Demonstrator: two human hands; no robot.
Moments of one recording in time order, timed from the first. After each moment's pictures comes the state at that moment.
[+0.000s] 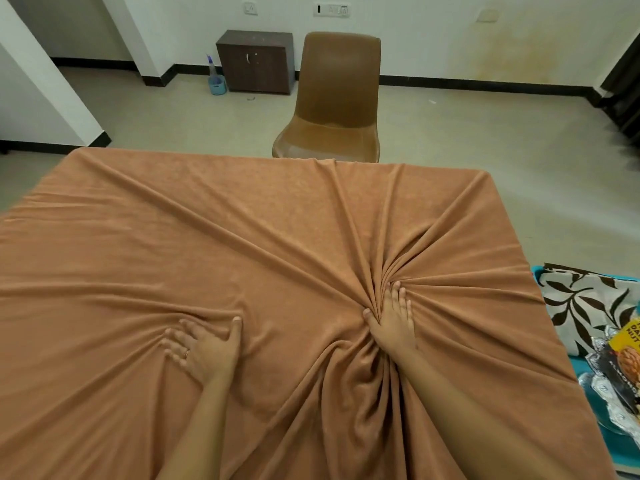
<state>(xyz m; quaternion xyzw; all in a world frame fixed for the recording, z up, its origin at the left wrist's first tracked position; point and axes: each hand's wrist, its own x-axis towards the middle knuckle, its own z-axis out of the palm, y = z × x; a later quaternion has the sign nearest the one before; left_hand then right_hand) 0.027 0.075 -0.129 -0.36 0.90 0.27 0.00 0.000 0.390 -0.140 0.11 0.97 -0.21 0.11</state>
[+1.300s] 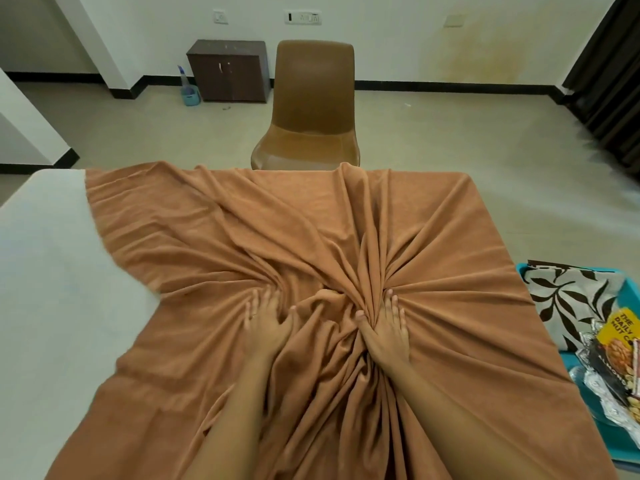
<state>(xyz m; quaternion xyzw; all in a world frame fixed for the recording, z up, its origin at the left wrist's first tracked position) -0.055 0.158 -0.142 -0.03 0.97 0.24 0.06 -0.004 0.385 -0.128 0.17 0.94 -0.29 0.09</state>
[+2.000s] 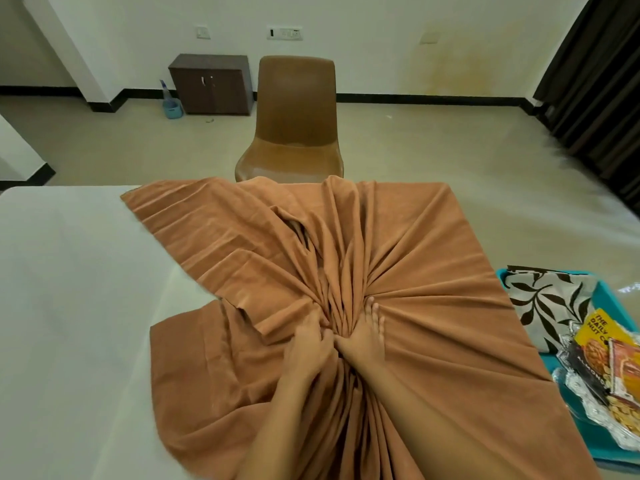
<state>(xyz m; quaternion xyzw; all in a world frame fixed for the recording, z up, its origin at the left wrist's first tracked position) -0.028 0.245 -0.092 -0.01 0.90 0.41 0.15 -0.022 0.368 -0.116 0.19 0.92 -0.33 0.09</state>
